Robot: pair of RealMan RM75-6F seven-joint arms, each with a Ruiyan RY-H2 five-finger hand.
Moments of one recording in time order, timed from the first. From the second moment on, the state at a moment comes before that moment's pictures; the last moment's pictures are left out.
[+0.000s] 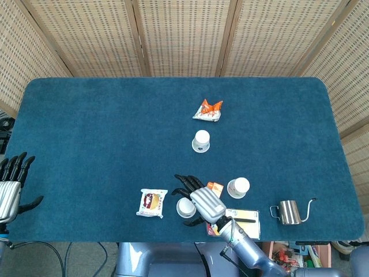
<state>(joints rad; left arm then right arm) -0.10 -1.13 -0.06 -1.66 1.45 1.48 0.17 0.55 -1.64 0.10 -1.81 -1.35 1.03 -0.19</state>
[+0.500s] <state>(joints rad) -0.10 -1.12 -0.05 -1.66 1.46 1.48 0.17 0.57 -1.74 0.10 -1.71 -1.29 1.02 -0.22</state>
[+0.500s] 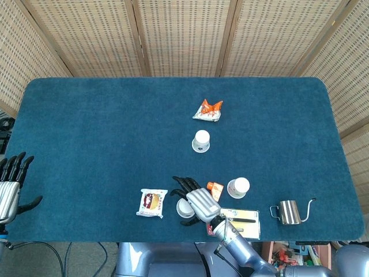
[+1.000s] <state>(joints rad) -0.09 -1.12 -0.05 -1.67 1.48 1.49 0.17 0.58 -1.75 0.11 -1.65 -1.25 1.01 -0.23</state>
